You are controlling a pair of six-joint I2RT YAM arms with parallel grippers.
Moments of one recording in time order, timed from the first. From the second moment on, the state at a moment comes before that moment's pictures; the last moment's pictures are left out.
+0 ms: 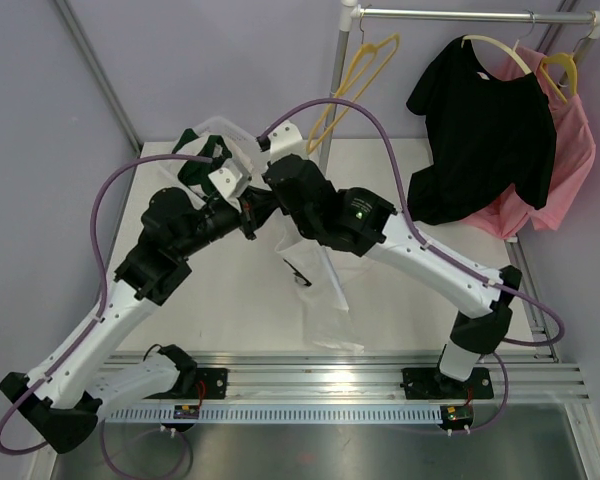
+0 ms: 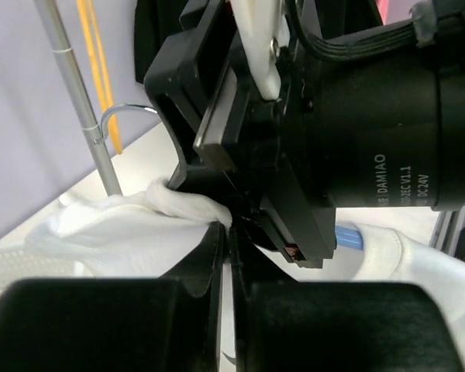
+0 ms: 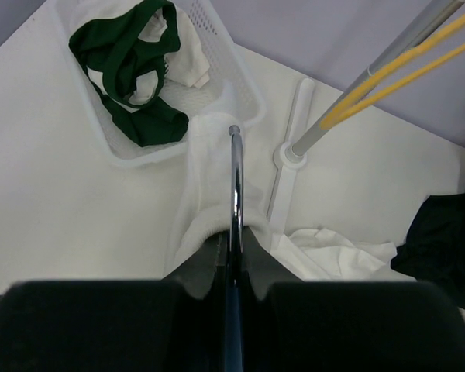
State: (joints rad) left arm -0.62 0.96 1.11 -0.12 0.35 0.00; right arm 1.10 1.76 2.08 -0.77 0.72 0.15
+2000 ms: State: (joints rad) left arm -0.76 0.71 0.68 0.19 0.47 0.36; right arm 1.15 1.65 1.85 -0.31 0.69 0.04
